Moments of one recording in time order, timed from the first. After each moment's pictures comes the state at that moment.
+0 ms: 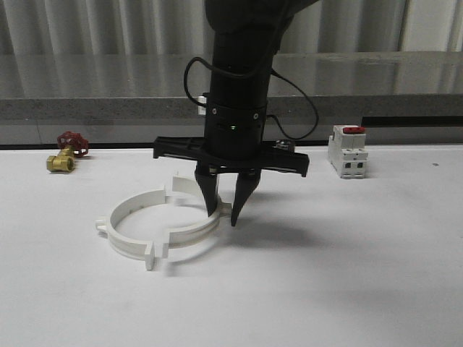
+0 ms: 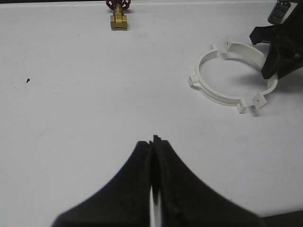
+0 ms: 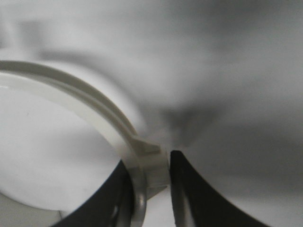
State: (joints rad) left arm -0.18 0.30 -0.54 -0.01 0.91 -0.05; right arm 0.64 2.23 -1.81 0.06 1.05 0.73
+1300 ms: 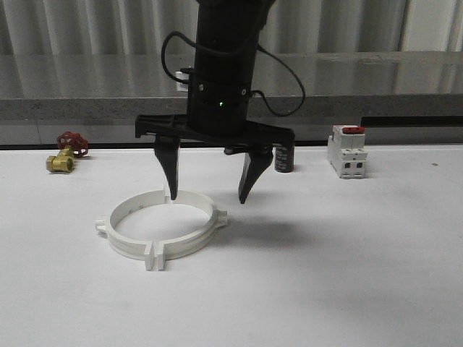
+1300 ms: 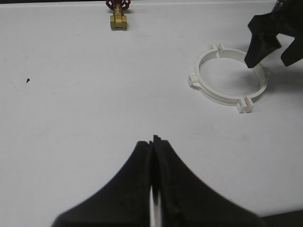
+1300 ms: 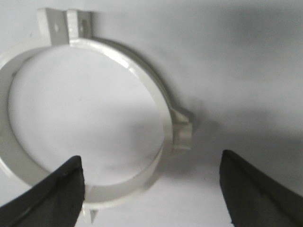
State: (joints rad) left arm -0.18 0.30 -0.54 -0.01 0.91 -0.05; right arm 0.67 2.19 -1.87 0.04 1.09 0.60
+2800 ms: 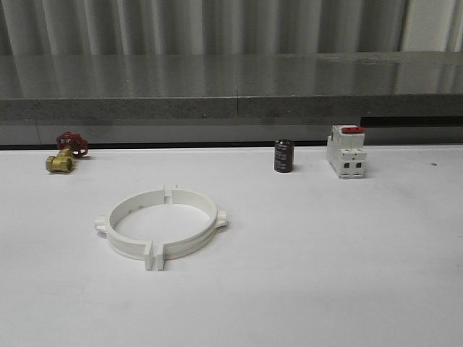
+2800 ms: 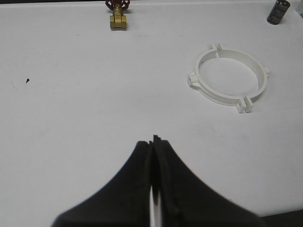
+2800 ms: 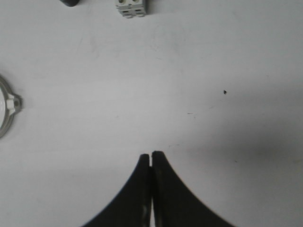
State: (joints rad) left arm -0.18 0.30 -0.54 -0.01 0.91 -0.05; right arm 0.10 1.40 -1.38 0.06 1.17 0.21
